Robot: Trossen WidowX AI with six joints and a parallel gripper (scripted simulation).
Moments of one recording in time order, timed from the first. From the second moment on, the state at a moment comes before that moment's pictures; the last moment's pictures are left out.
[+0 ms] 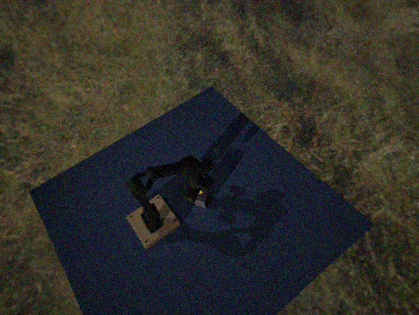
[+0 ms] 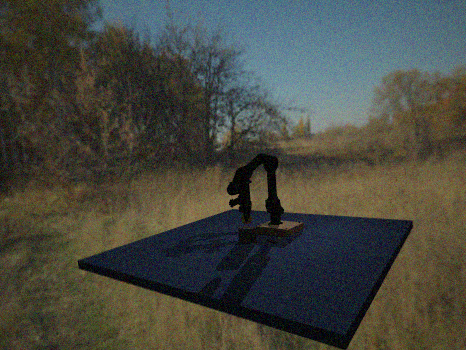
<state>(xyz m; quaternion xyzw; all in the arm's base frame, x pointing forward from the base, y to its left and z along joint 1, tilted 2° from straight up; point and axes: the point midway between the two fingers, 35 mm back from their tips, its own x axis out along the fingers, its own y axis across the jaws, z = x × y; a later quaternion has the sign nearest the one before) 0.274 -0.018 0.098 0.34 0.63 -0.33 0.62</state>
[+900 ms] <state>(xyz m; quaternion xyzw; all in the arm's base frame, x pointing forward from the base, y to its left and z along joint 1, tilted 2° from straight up) 0.273 -0.017 0.088 0.34 0.63 -0.33 0.62</state>
